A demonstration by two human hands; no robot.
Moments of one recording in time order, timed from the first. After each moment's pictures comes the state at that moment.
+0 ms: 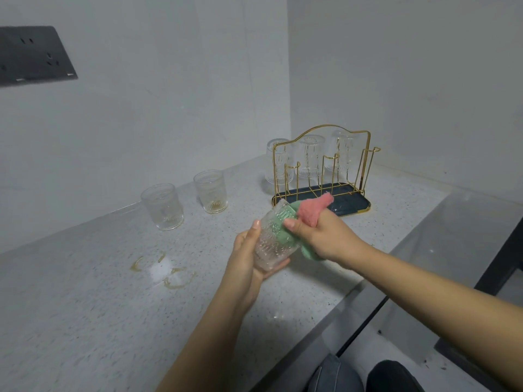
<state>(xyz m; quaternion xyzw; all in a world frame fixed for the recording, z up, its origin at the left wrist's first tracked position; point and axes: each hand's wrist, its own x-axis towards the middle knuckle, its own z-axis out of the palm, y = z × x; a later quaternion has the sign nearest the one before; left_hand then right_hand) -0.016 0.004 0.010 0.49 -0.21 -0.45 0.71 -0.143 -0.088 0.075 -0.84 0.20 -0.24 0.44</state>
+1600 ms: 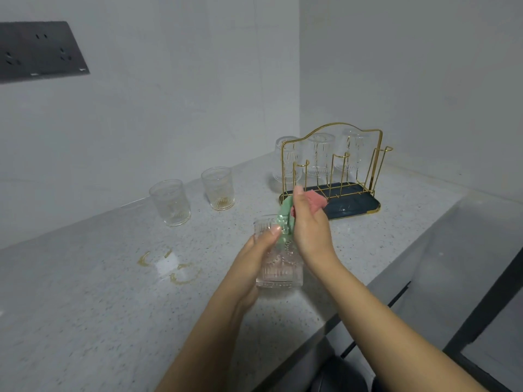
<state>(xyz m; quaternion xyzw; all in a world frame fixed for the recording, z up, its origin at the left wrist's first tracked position) -0.023 0.014 0.027 0.51 -0.30 -0.45 0.67 -0.101 -0.059 0.068 -0.64 0.29 -0.47 0.54</state>
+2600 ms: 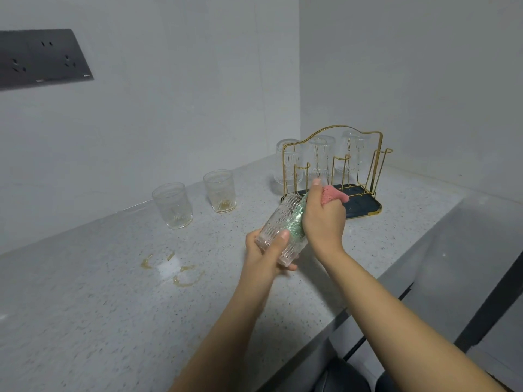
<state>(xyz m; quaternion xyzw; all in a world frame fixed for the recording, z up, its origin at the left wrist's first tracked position) -0.028 -0.001 0.003 0.54 -0.29 -0.38 0.69 -0.093 -0.091 0.063 -0.62 0.40 -0.54 0.40</state>
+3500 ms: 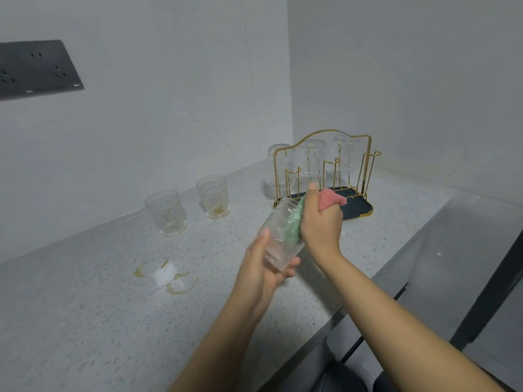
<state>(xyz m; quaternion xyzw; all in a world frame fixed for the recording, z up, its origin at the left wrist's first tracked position) -0.035 0.000 0.010 0.46 -0.22 -0.47 0.72 -0.100 -0.093 0.062 -0.60 0.36 -0.57 0.43</state>
